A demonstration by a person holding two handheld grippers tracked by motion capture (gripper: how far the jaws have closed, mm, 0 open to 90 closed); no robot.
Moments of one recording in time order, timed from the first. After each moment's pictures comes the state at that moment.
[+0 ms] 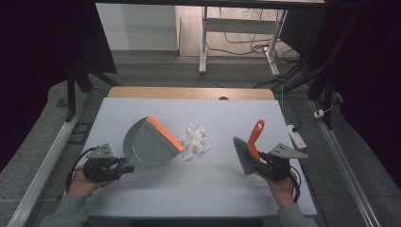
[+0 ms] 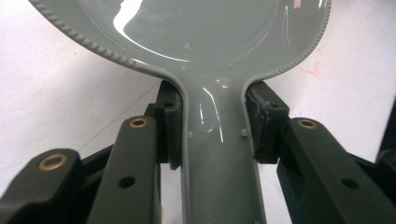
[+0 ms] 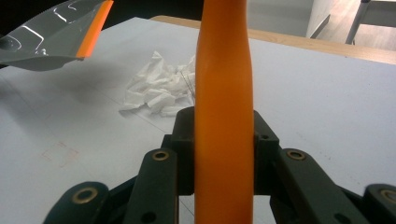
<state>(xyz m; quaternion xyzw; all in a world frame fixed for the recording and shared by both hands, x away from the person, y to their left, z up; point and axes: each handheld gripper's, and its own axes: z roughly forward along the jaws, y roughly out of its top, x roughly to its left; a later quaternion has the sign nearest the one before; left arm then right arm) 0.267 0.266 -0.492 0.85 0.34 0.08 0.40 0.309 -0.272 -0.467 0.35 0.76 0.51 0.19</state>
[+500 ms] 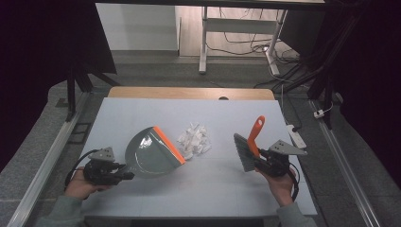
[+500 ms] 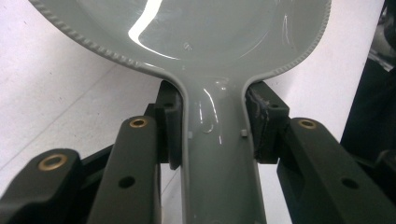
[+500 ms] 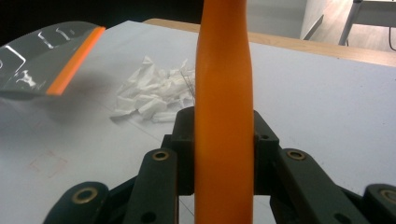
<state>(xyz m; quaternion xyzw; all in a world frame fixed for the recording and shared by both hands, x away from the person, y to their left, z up) 0.267 0.265 -0.496 0.87 0.32 0.03 0.37 0.321 -0.270 -0.466 0.36 0.75 0.52 0.19</state>
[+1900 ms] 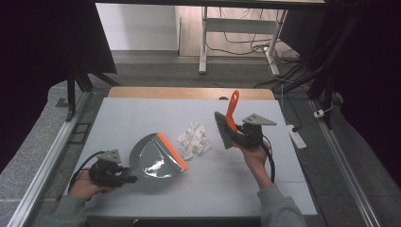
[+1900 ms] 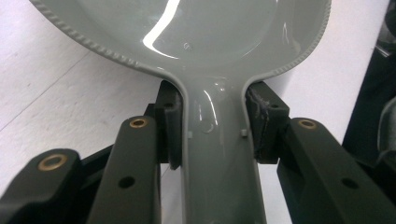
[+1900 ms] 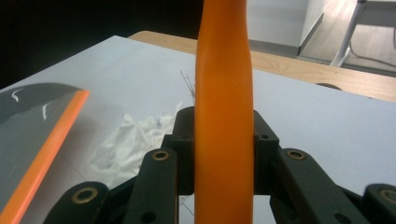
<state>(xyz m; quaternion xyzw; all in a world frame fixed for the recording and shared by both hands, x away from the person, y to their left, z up) 0.272 0.254 -0.506 0.88 0.32 0.00 0.35 0.399 -0.196 -0.451 0.37 0.76 0.50 0.19</state>
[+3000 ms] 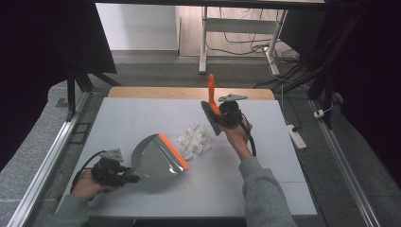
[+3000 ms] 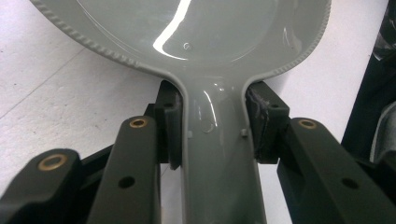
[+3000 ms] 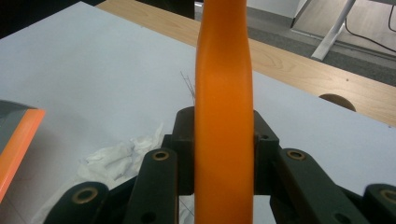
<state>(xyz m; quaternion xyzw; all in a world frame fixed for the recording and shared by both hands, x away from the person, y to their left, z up) 0.277 0.250 -0.510 0.88 0.33 -0.02 0.35 0.462 -0.134 -0.442 0.38 0.80 0.42 0.20</state>
